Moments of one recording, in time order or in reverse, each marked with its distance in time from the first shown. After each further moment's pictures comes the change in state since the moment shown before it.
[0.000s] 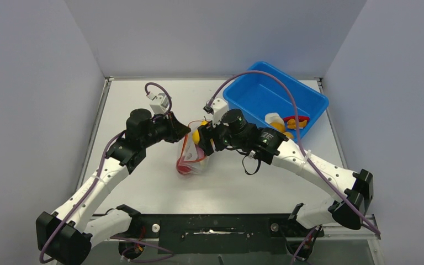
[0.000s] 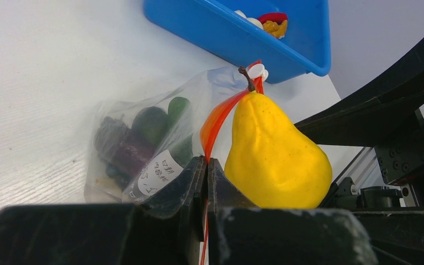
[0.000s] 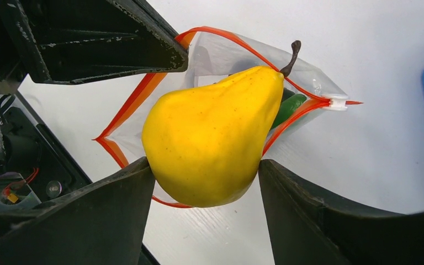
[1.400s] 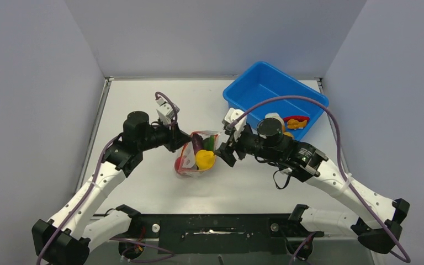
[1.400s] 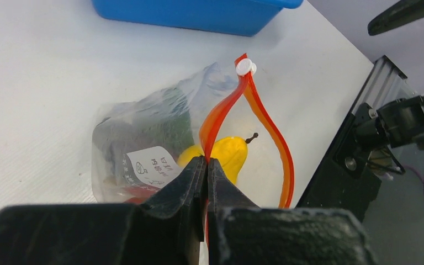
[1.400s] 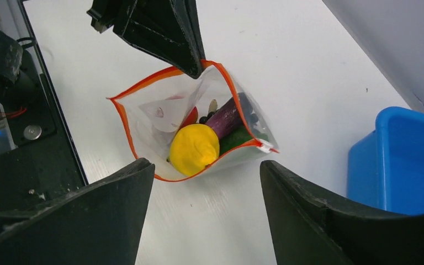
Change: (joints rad) left arm 0.000 -0.046 0.000 -0.074 0.186 0.269; right arm 0.000 -0.294 -0.097 -0.003 -0.136 -0.352
